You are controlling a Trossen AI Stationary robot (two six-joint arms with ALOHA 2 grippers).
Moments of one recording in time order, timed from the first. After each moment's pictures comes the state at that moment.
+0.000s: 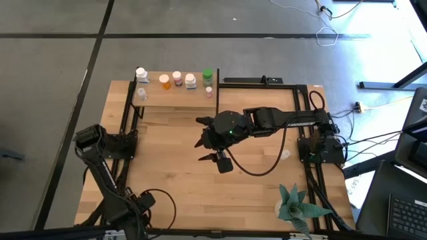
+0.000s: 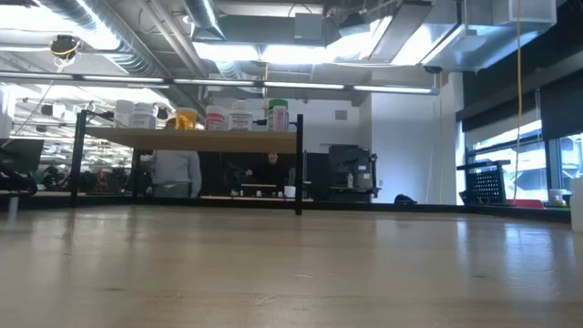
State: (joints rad) left arm -1.06 1.79 1.38 -1.08 0.04 -1.76; right arm 0.18 1.90 2.11 -0.79 -0.13 -0.08
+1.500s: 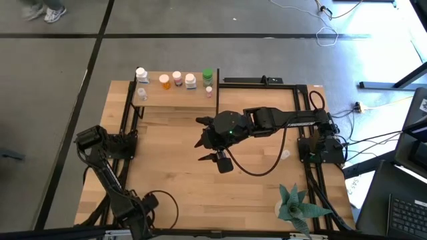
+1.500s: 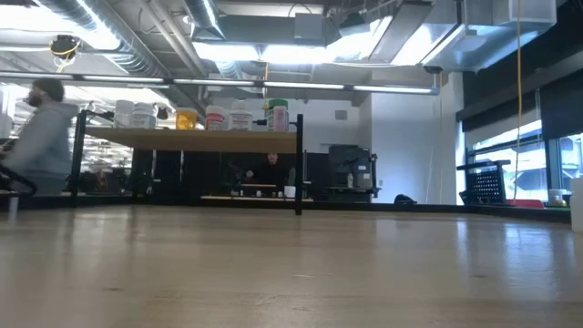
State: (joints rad) left arm -1.04 1.81 1.22 -0.82 0.09 -1.74; right arm 0.17 1.90 2.11 -0.80 -0.13 -0.09
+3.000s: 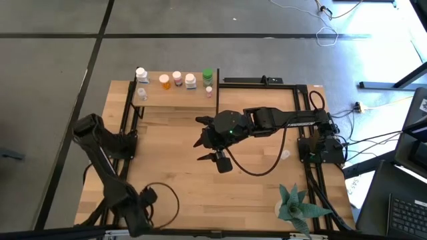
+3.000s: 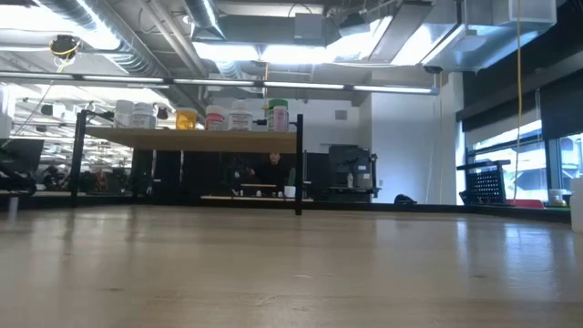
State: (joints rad) left arm -0.99 1.67 1.31 -0.95 0.12 -1.71; right arm 0.17 1.90 2.11 -0.77 -0.13 -0.08
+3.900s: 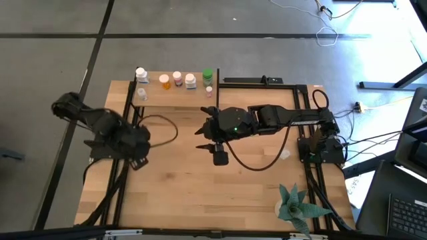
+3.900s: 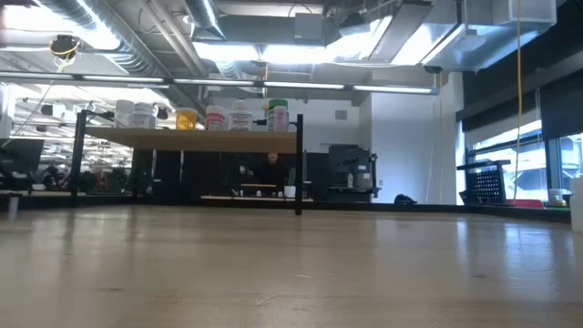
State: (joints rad) left arm -0.50 1.14 1.32 -1.55 -0.01 -1.21; right arm 0.17 1.87 2.11 -0.78 0.07 -0.03
